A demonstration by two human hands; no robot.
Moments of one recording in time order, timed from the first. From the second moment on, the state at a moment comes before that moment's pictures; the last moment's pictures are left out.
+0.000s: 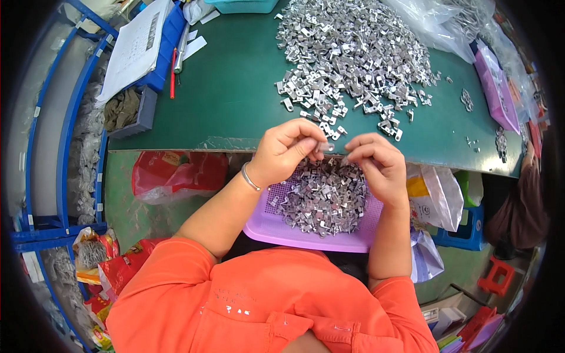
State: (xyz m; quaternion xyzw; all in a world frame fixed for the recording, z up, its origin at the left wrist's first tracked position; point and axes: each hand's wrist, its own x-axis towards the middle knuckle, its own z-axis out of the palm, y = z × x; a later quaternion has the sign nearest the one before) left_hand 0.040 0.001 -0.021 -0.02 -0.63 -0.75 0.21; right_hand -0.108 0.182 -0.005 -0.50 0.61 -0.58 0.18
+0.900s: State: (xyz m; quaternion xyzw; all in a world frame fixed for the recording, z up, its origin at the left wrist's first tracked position) left_hand 0.034 0.021 -0.010 0.06 -0.80 -0.49 0.34; right_hand -0.109 0.178 -0.005 -0.28 0.67 -0.62 0.29
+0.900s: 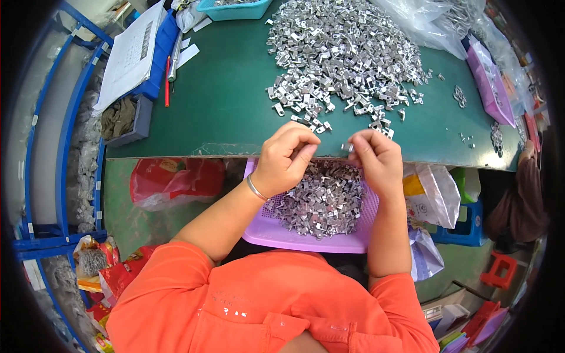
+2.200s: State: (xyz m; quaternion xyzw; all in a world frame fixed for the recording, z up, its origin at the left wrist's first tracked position) left_hand 0.032 0.015 -0.017 0.05 -0.78 -0.51 0.35; right_hand -0.117 0.174 -0.013 -0.46 0.64 -0.61 0.11
